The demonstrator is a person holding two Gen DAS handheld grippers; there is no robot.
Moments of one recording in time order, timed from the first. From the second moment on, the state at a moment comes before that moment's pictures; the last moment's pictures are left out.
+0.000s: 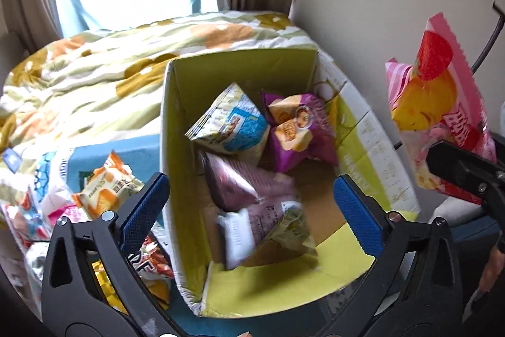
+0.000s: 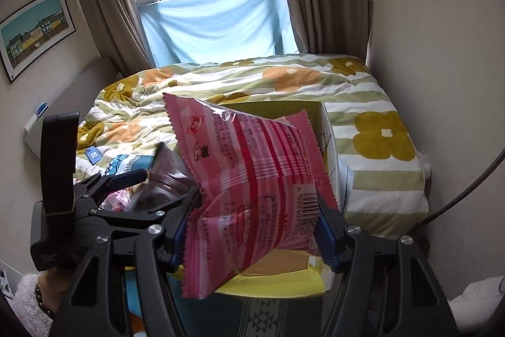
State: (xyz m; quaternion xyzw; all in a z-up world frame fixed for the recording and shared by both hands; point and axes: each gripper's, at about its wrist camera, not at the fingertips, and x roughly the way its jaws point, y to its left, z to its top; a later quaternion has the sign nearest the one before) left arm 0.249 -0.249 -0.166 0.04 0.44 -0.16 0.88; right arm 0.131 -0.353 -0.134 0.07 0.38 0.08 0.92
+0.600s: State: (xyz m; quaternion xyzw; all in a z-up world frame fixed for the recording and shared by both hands) left arm 0.226 -0.195 -0.144 0.04 0.46 -0.10 0.88; right arm 0.169 -0.350 -0.173 0.10 0.43 0.12 0.89
